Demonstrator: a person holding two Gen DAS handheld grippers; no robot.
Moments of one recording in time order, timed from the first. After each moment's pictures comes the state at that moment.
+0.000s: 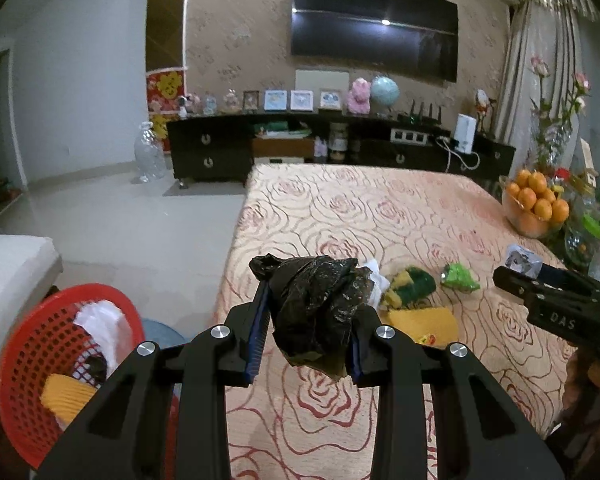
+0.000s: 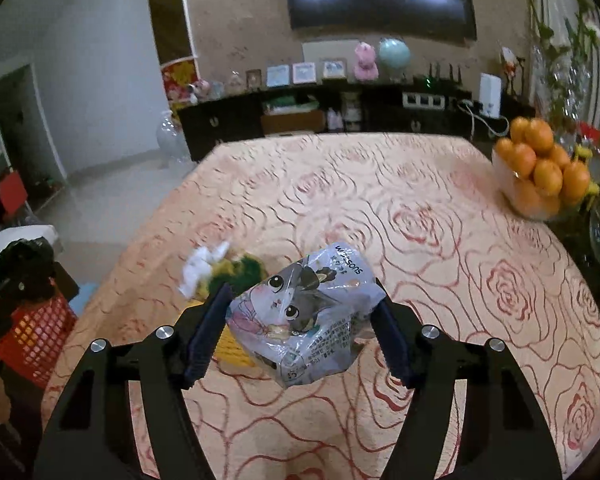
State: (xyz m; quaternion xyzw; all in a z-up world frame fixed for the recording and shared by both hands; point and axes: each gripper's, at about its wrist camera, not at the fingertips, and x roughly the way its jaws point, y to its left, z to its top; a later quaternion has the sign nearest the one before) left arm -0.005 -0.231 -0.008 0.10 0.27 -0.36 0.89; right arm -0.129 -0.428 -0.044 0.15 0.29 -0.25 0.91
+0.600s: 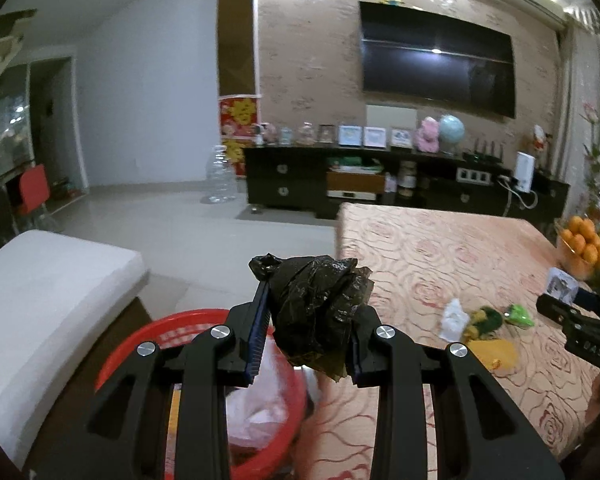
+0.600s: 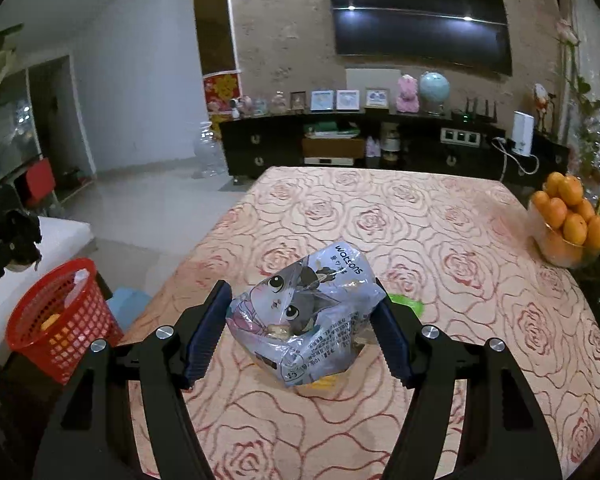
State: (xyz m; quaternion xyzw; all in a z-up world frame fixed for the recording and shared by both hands) left arm 0.019 -0.143 0.036 0.08 0.22 -0.25 0.94; right arm -0.104 -0.375 -0.011 0.11 0.26 -0.20 0.94
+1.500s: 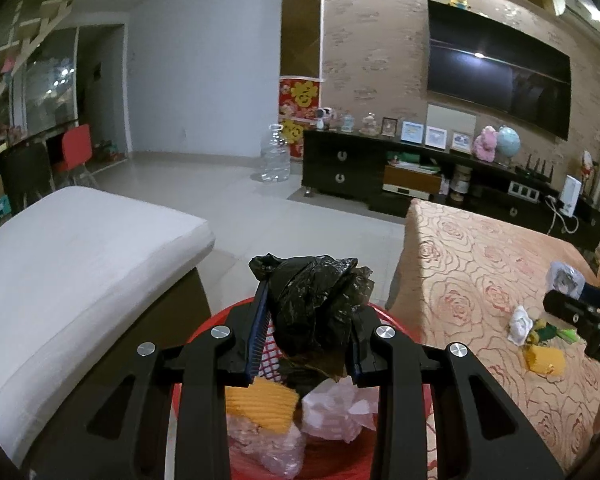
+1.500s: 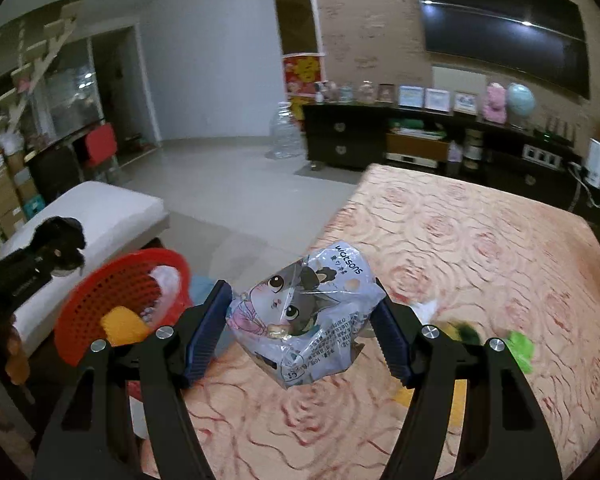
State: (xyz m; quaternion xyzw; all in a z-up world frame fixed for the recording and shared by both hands) left arm 0.065 -0.061 0.026 0.03 0.26 -0.17 0.95; right arm -0.018 -0.291 0.011 0.08 0.29 -0.07 0.95
